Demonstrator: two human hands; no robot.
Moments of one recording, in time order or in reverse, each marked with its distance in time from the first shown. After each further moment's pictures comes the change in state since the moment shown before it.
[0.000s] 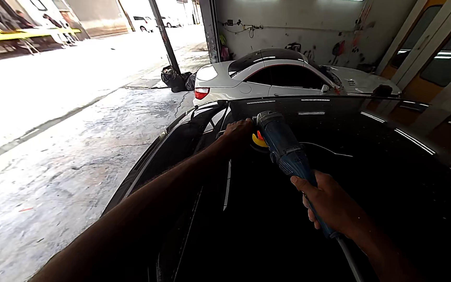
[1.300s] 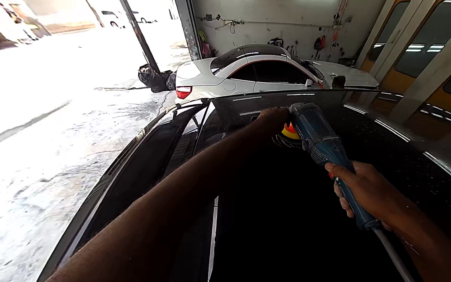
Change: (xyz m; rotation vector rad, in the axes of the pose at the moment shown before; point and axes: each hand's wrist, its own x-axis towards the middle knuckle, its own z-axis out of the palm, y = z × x) left_hand 0.066 0.140 -0.009 0.008 -0.025 0.278; right_hand -0.009 0.028 -0.081 0.127 0.231 0.102
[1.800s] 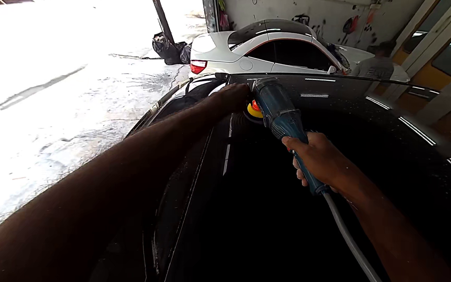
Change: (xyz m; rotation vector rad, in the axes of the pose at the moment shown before) left_hand -0.068 -0.176 0.009 0.033 0.001 -0.174; right_hand 0.018 -0.056 0.118 -0.163 -0.220 -0.124
